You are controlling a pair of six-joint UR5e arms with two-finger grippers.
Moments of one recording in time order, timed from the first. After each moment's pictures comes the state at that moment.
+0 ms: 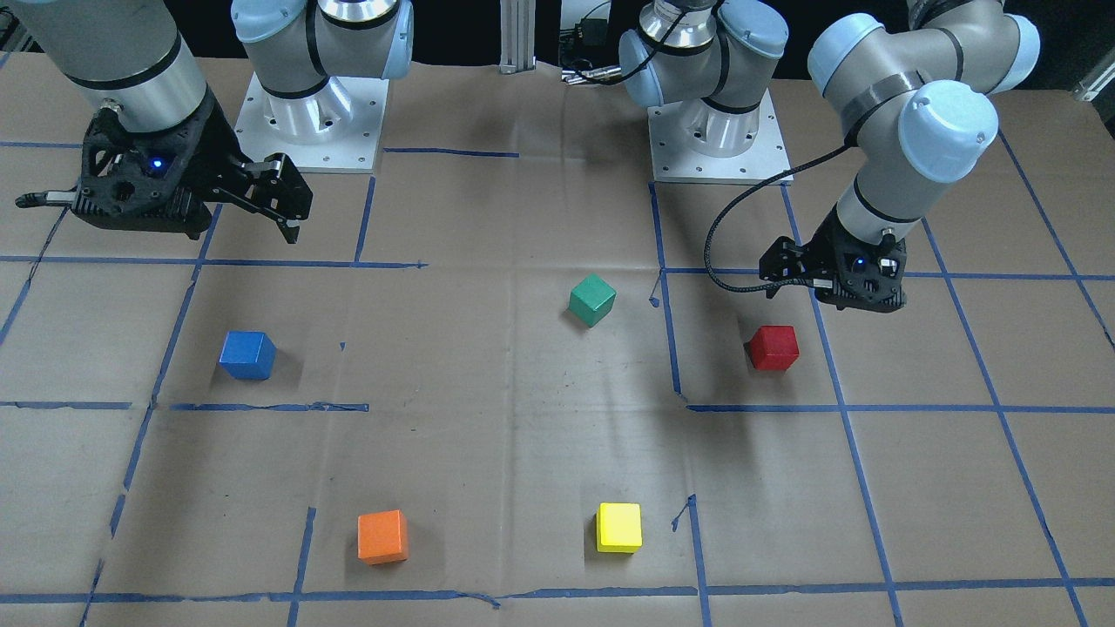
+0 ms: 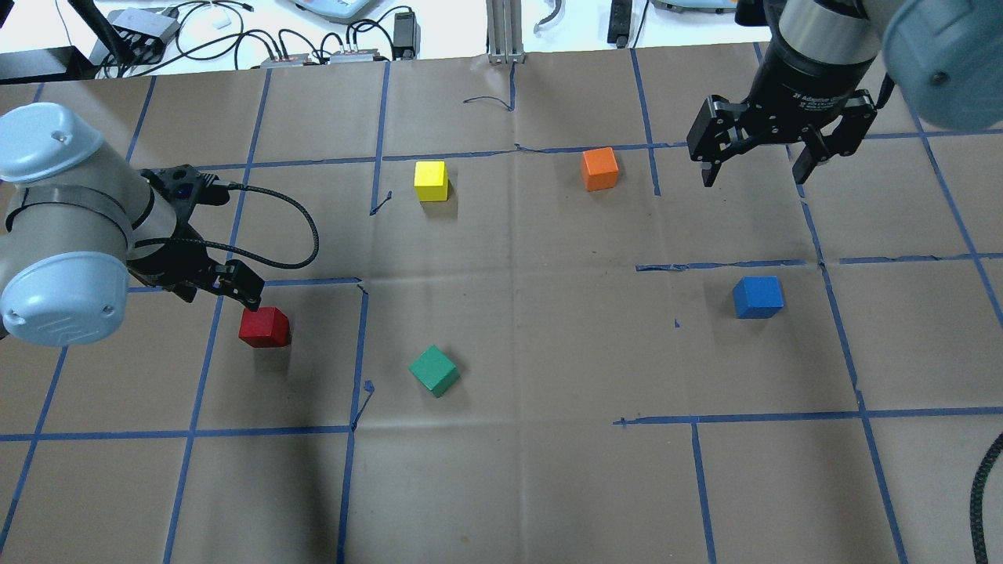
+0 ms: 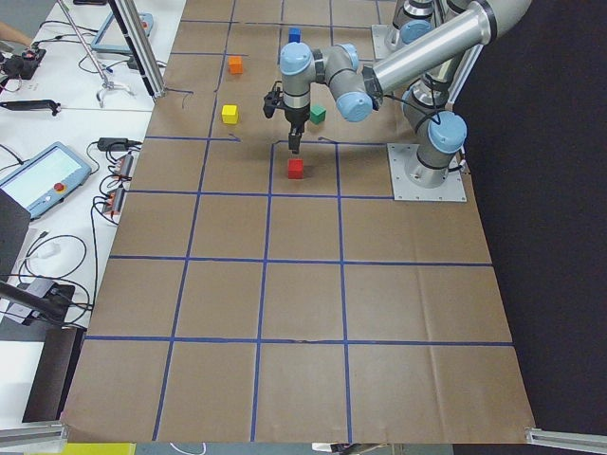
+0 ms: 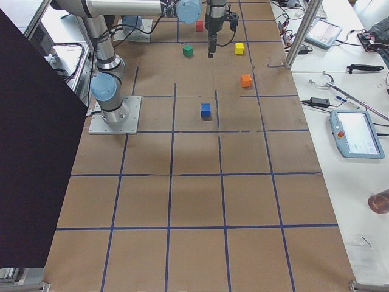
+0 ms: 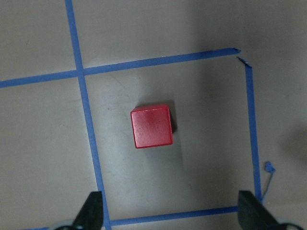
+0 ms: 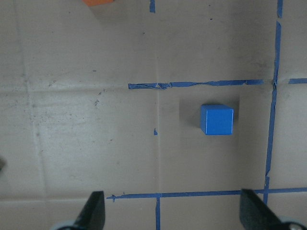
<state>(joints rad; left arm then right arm) -1.28 -1.60 -2.04 -1.10 1.59 0.48 1.55 -1.53 1.55 -1.54 -1.58 0.00</state>
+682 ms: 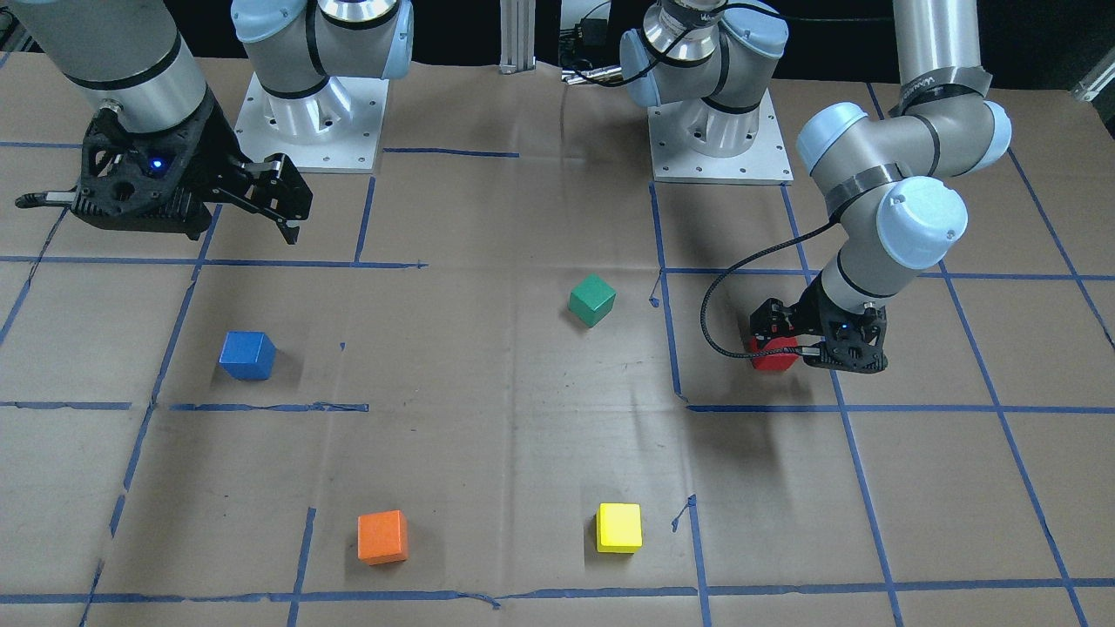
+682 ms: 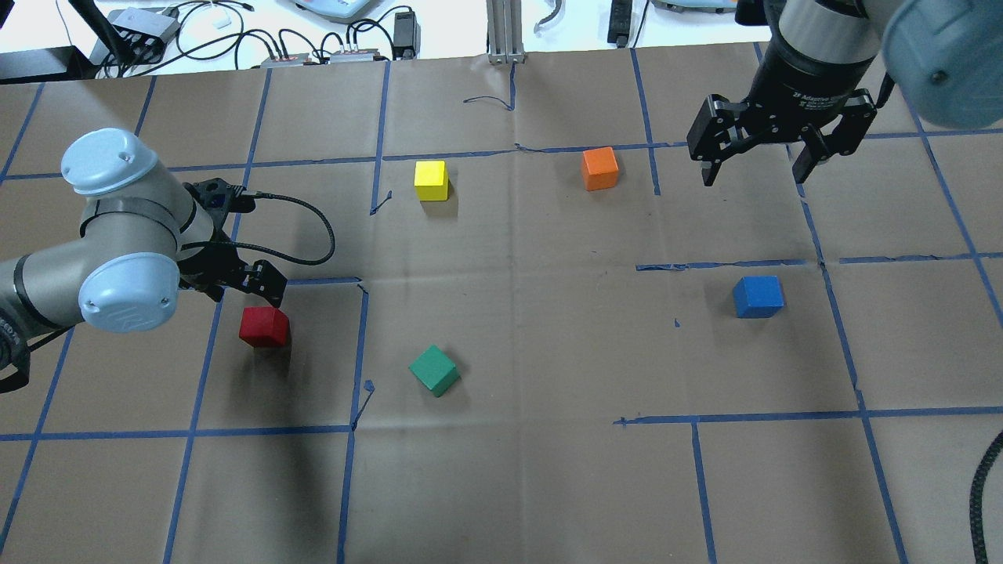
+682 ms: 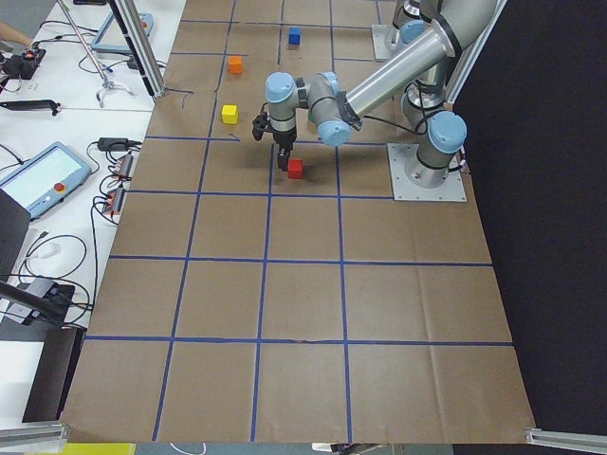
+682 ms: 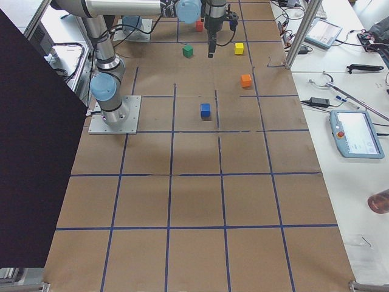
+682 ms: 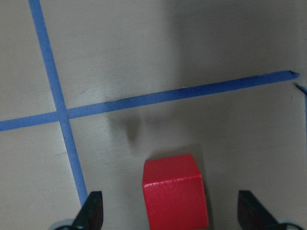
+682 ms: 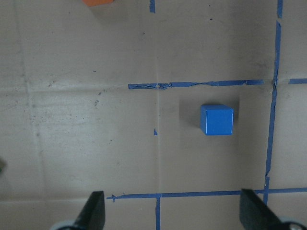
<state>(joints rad) -1.28 -1.77 -2.05 -0.95 1.59 0.41 1.55 -1.53 1.55 -1.54 -1.58 0.00</state>
